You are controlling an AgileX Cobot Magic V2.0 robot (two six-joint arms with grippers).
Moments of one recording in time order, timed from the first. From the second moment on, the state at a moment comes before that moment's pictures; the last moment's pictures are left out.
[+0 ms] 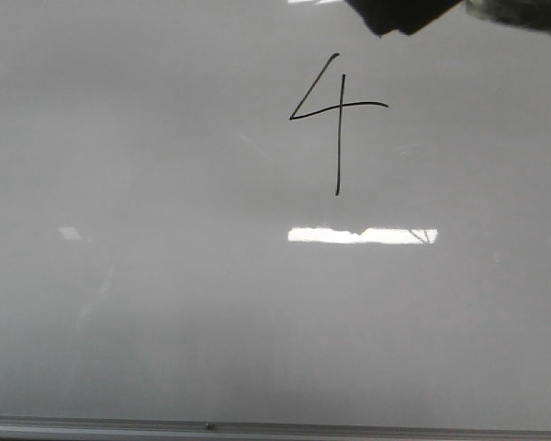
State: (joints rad) left arm -0.99 1.42 -1.36 -0.38 0.97 0.81; right arm 0.50 0.92 -1.00 0.42 1.11 -0.80
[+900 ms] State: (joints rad) left arm -0.16 1.37 -1.29 0.01 1.03 0.19; right arm 0.30 0.86 -1.00 0.41 1.02 -0.71
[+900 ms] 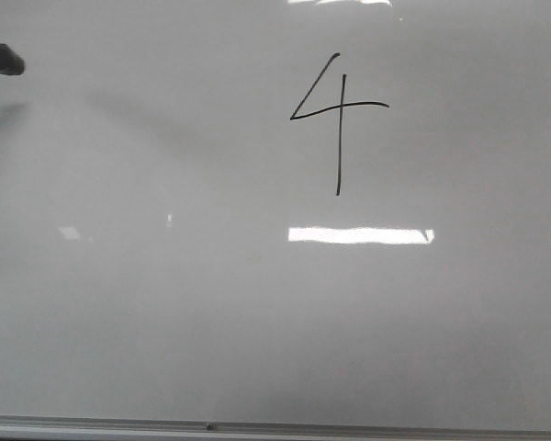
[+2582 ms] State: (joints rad) left arm -0.10 1.42 -0.70 -0.13 -0.17 0.17; right arm 0.30 0.86 -1.00 0.41 0.98 -0.68
